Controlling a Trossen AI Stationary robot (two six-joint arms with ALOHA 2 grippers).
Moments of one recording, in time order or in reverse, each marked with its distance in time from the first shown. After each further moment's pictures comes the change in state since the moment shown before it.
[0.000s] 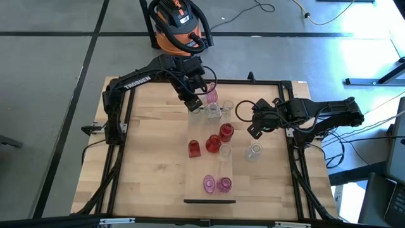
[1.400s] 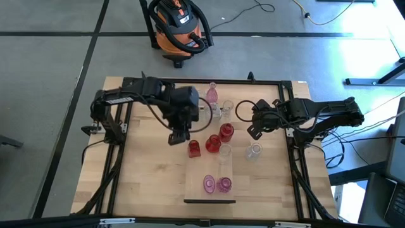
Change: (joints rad) left arm -0.338 -0.127 0.002 0.008 0.065 0.058; right arm 0.000 0.000 0.000 0.005 -0.035 0.027
